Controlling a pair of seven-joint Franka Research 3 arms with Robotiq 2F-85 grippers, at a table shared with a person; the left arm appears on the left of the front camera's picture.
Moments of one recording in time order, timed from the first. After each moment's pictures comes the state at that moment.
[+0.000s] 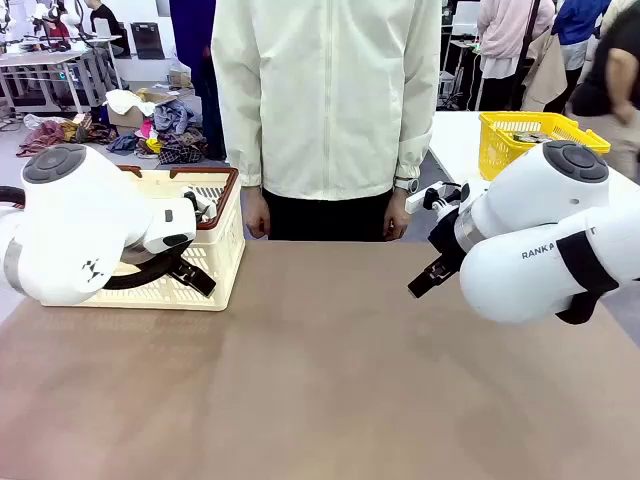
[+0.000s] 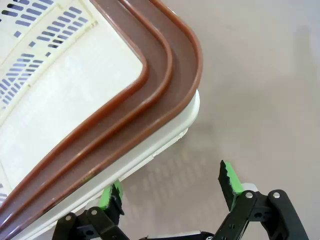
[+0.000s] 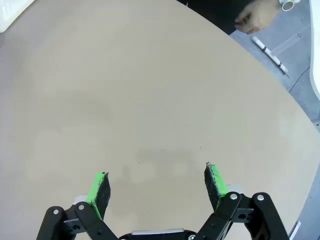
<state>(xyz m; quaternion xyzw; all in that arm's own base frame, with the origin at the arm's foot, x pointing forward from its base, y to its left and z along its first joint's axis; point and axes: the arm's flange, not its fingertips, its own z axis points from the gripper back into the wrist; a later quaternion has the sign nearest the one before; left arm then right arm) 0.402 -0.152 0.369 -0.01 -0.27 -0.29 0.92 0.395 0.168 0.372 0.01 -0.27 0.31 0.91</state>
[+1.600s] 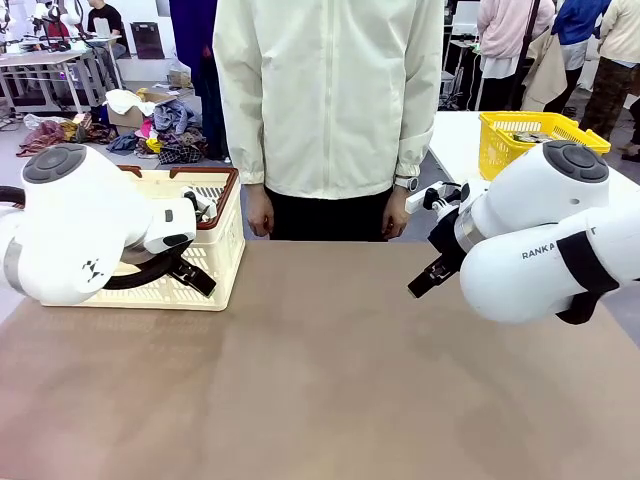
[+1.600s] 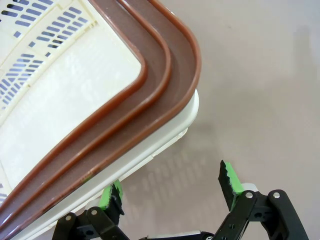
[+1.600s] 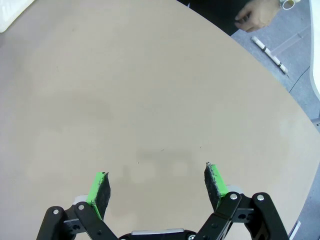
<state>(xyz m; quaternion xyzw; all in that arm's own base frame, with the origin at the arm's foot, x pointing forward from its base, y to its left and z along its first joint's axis) 0.402 -0.153 0.369 -0.01 -0.27 -0.29 0.92 0.395 0.168 0.372 0.01 -0.27 0.31 0.91</state>
